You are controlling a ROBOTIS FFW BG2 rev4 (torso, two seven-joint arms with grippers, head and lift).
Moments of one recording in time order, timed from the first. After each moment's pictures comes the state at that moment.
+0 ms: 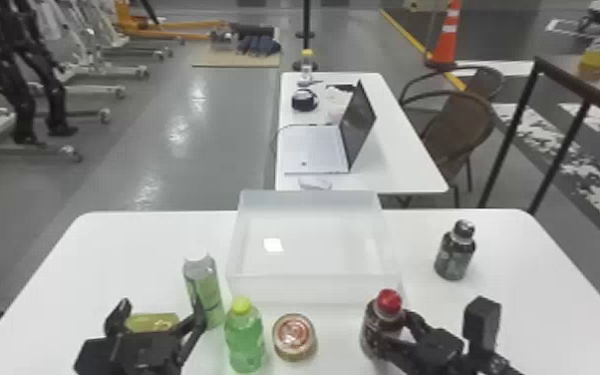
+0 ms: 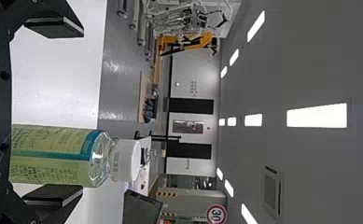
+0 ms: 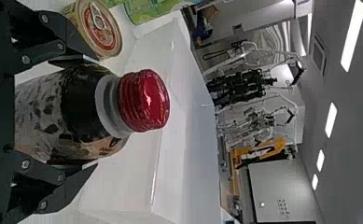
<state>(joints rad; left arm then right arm) 0.26 0.02 -0.03 -1.57 0.04 -0.37 0.11 0.09 -0.17 0.08 -1.48 -0.20 0.11 0.62</state>
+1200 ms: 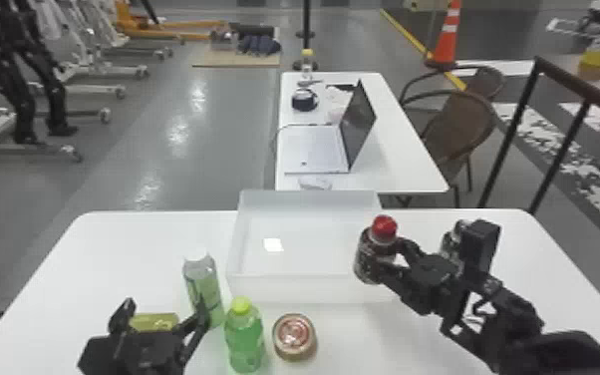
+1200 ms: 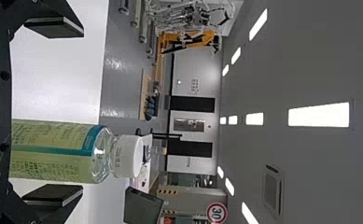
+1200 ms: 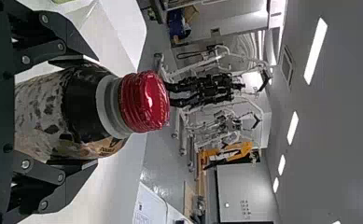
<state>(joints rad) 0.25 0.02 -0.04 -1.56 0.05 -0.36 0.11 -0.09 -0.22 0.15 -1.56 -0.28 0.17 0.54</state>
